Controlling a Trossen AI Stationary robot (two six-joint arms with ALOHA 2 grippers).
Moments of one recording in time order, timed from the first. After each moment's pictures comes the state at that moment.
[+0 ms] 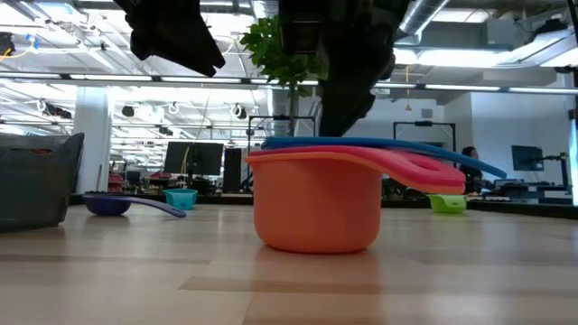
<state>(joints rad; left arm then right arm) -0.43 1.32 0.93 -0.34 -0.79 -0.58 0.23 1.91 1.46 -0.67 -0.08 0.35</state>
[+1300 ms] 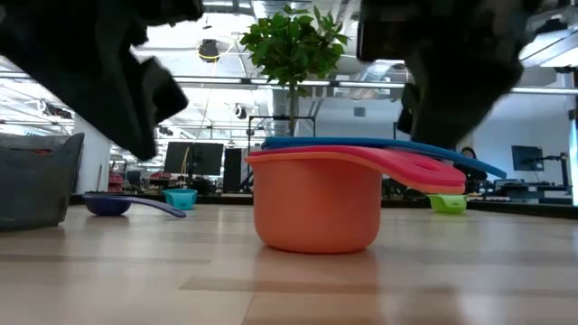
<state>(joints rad) -0.56 1.68 0.93 -0.06 -0.18 -0.53 0.46 1.79 1.09 -0.24 0.01 0.67</state>
